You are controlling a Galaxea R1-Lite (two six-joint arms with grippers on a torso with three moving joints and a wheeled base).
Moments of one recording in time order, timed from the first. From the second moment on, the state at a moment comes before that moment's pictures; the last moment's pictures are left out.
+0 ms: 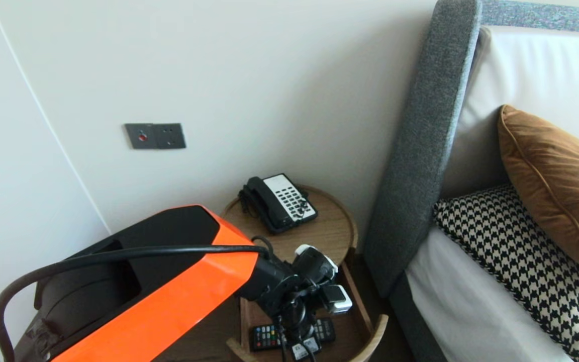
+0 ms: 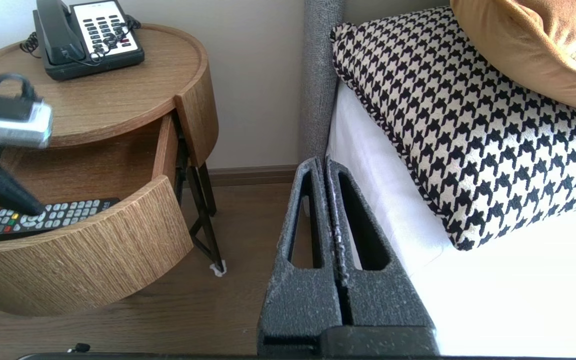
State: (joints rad) left arm -0.88 2.40 -1.44 0.23 -0.08 0.40; right arm 0.00 0.00 0.00 0.00 0.00 -0.01
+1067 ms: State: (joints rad) left arm -0.85 2.45 -1.50 0.23 -0.07 0.45; right arm 0.00 0.00 0.00 0.00 0.00 -0.01
